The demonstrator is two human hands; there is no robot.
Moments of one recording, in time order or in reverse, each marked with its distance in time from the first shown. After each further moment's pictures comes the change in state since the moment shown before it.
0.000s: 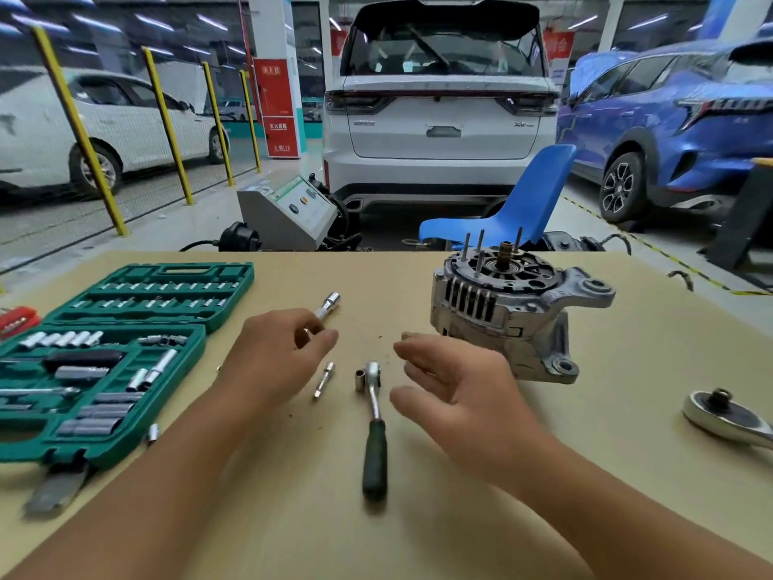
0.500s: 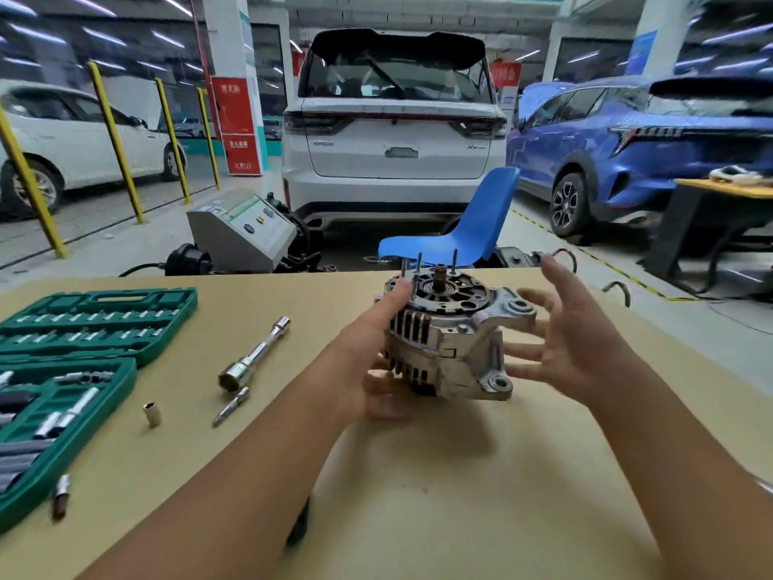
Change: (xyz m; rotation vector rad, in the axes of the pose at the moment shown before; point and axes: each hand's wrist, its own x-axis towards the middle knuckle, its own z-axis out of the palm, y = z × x) left_hand 0.007 0.145 0.058 -1.028 -0.566 -0.672; right_hand 0.041 0.043 -0.167 0.567 0.323 0.703
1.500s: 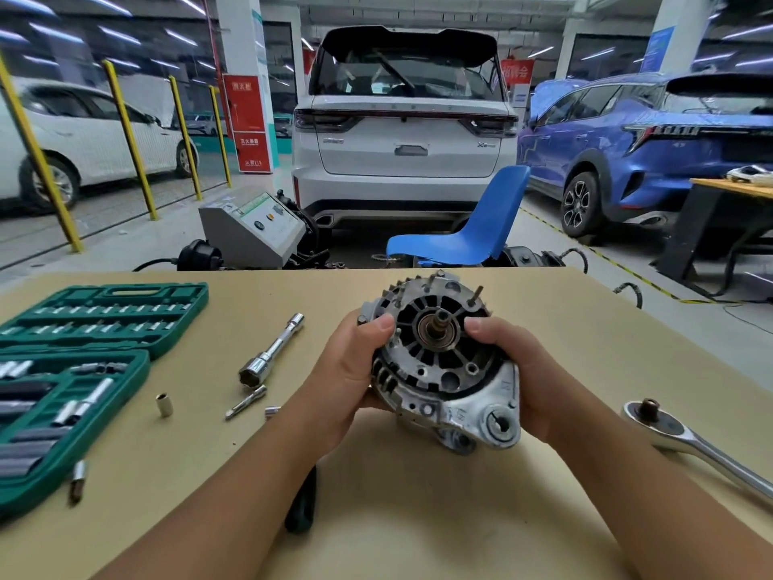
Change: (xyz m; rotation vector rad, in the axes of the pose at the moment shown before) left_hand -0.004 -0.032 -0.030 0.092 -0.219 0.503; right_hand -0.001 0.050 0.031 -0.154 -0.513 -0.132
